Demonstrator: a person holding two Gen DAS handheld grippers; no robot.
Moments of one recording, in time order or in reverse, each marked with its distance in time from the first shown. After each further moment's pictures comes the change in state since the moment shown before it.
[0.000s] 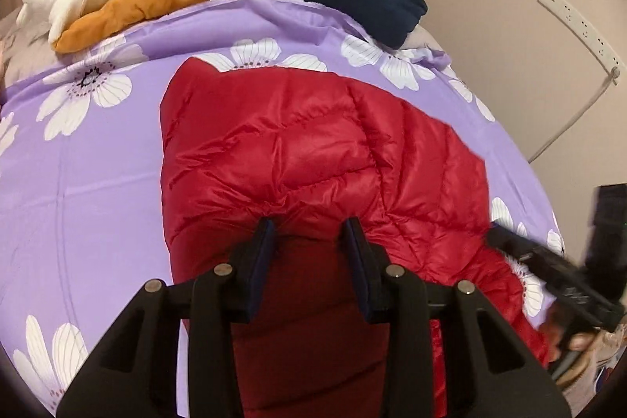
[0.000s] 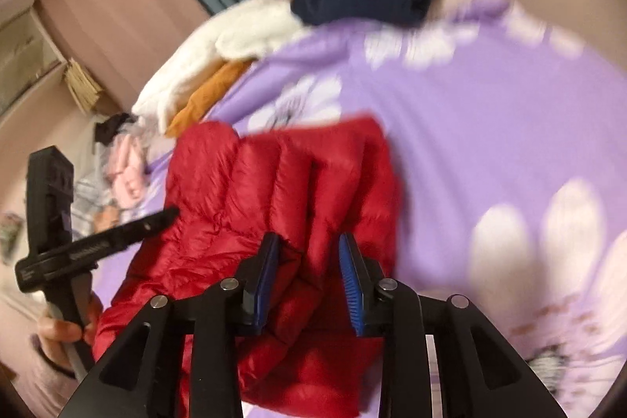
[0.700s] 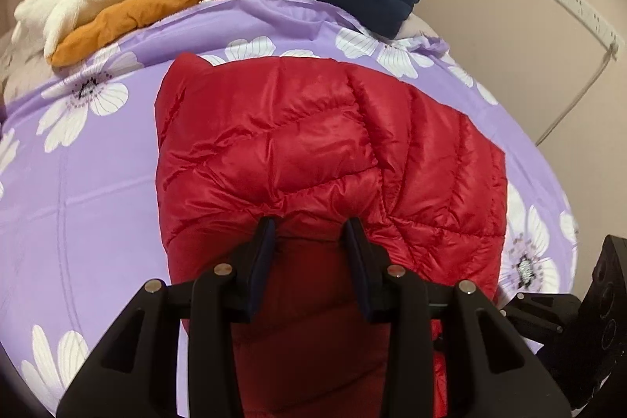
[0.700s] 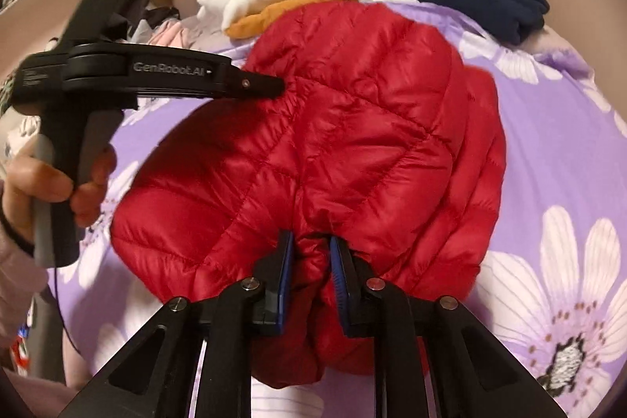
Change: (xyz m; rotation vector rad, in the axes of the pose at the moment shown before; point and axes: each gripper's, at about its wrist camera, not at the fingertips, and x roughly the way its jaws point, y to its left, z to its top) left arm 0.011 -0.007 -0.005 0.076 -0.003 0.036; right arm 0.036 0.049 -0.061 -0.380 0.157 0.028
